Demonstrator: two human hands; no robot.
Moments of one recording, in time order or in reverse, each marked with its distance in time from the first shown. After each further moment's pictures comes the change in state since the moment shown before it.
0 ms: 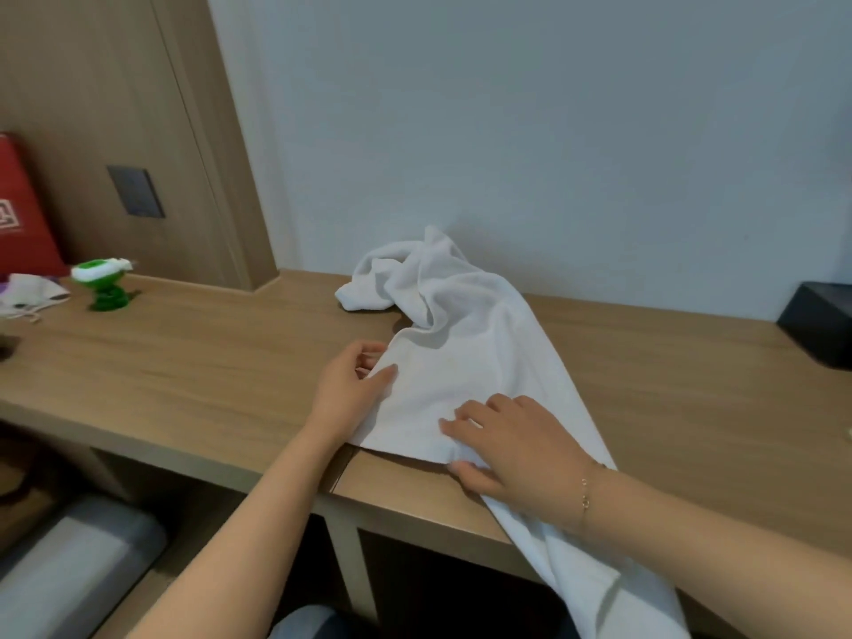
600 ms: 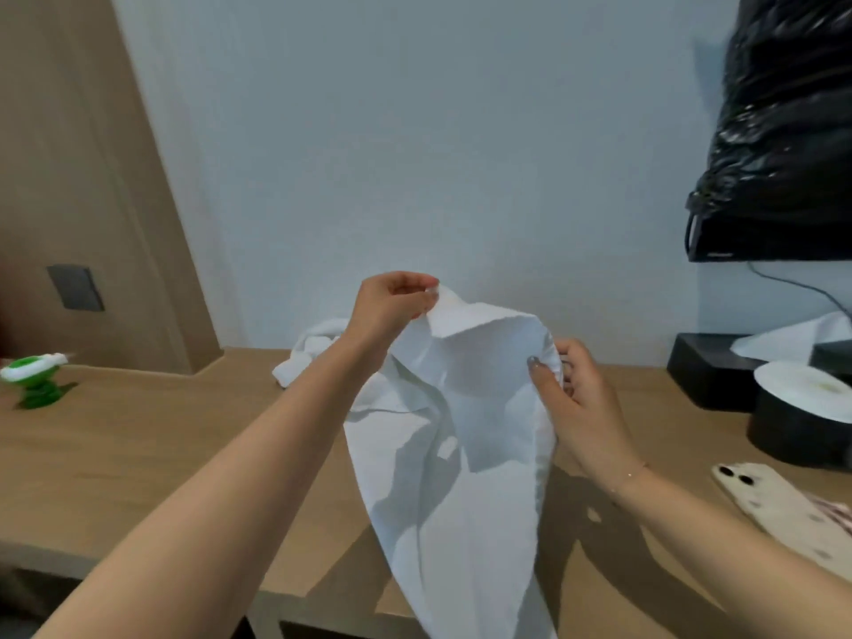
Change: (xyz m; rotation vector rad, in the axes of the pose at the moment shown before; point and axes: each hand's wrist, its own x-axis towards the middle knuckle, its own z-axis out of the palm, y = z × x) left_hand 0.037 0.221 0.071 -0.304 -0.168 0.165; right_hand -0.067 0.103 -0.076 1.093 0.774 0.566
